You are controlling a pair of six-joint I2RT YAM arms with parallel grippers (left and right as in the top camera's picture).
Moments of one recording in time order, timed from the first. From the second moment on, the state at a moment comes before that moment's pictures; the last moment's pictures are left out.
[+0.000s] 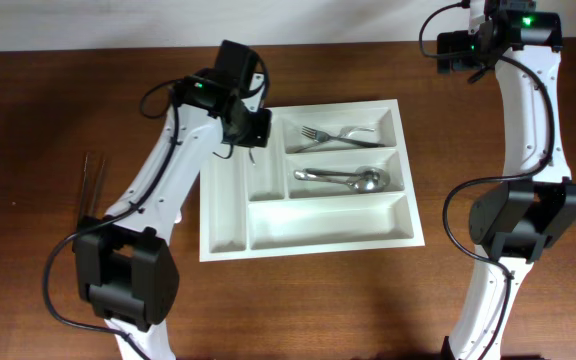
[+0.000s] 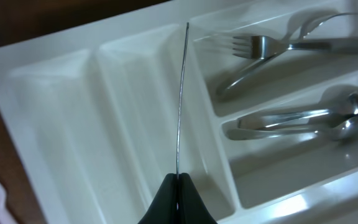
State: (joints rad) left arm -0.35 1.99 1.81 -1.00 0.08 -0.14; right arm -0.11 2.29 2.43 -1.12 0.09 -0.13
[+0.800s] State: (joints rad) left arm -0.35 2.22 1.97 -1.14 0.10 -0.23; right arm -0.11 2.29 2.43 -1.12 0.09 -0.13
